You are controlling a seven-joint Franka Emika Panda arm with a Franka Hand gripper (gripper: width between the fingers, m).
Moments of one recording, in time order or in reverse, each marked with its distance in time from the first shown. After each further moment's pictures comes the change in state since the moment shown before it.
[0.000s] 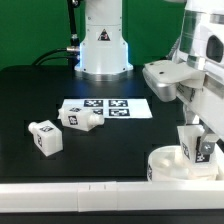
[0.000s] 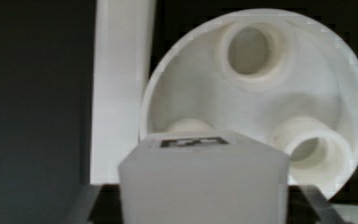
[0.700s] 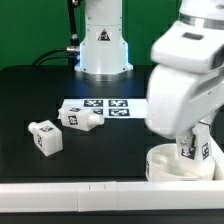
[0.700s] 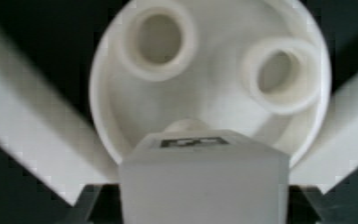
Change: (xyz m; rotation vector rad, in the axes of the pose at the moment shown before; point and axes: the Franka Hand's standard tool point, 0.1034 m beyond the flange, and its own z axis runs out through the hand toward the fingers) arm -0.002 -0.008 0.001 0.111 0.003 0.865
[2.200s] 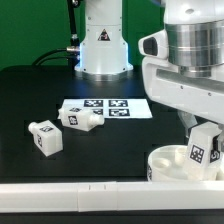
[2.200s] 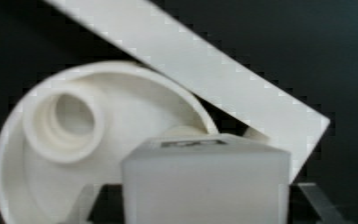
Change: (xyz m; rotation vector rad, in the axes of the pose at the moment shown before) arm 0.014 -0.008 0.001 0.251 0.073 1.839
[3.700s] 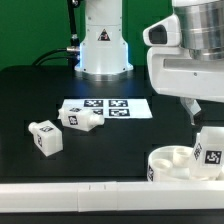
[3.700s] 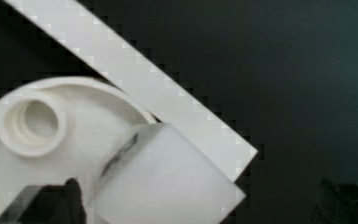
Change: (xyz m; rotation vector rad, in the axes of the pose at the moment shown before) arm -0.016 -0.018 -0.022 0.028 -0.060 -0.385
